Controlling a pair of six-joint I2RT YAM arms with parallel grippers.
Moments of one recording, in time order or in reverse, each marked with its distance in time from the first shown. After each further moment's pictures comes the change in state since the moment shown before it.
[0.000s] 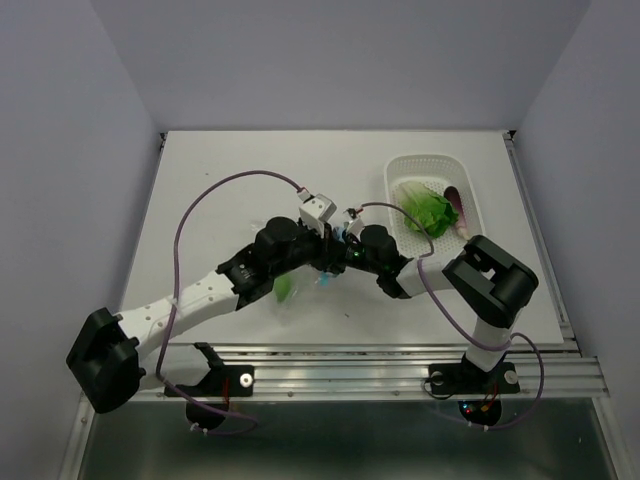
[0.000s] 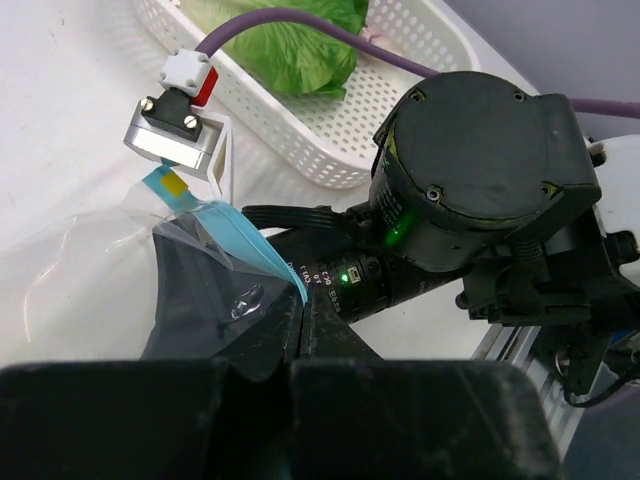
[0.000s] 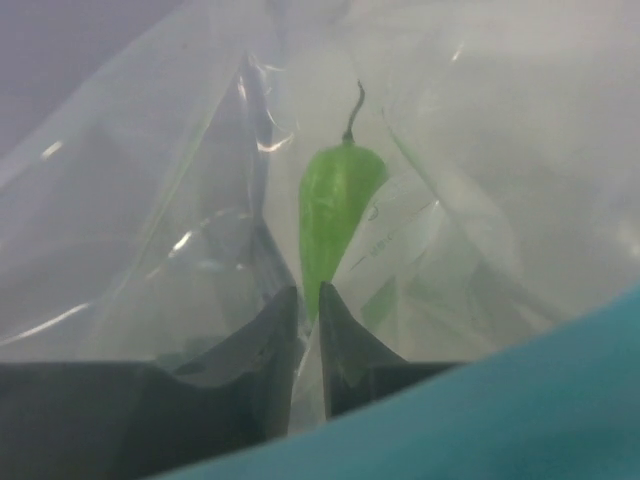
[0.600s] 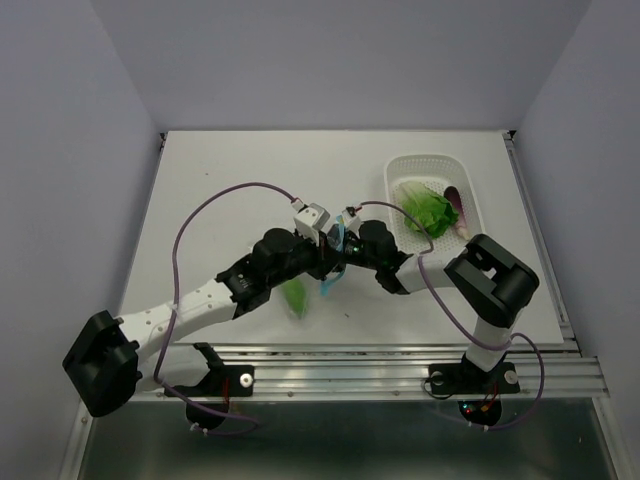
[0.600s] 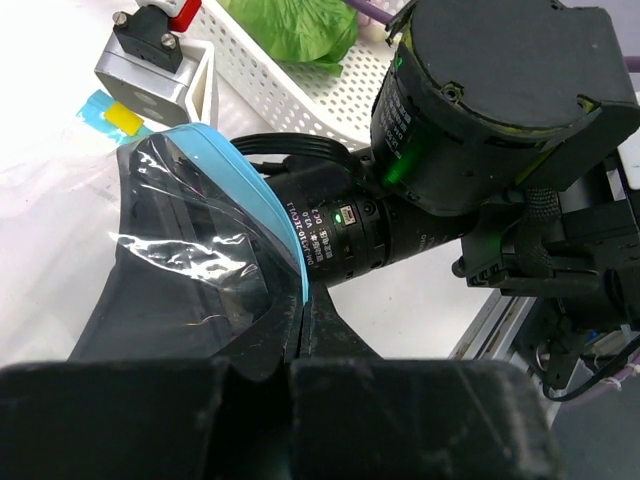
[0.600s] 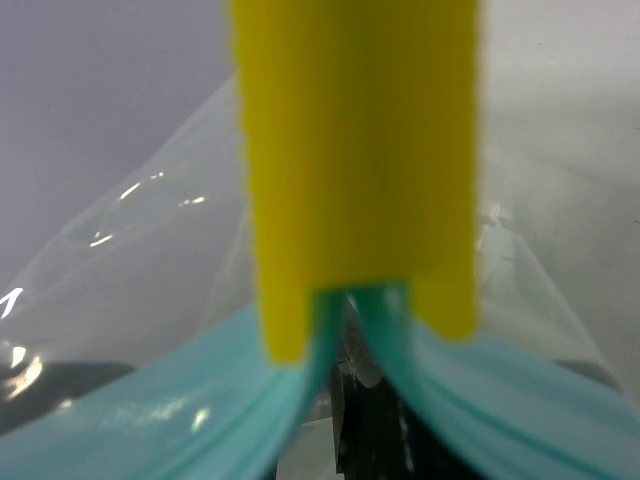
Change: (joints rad) left arm -0.011 -0.045 -0.105 0.070 -0.003 -0.087; right arm -0.014 -0.002 0.029 -0.016 -0.073 0.111
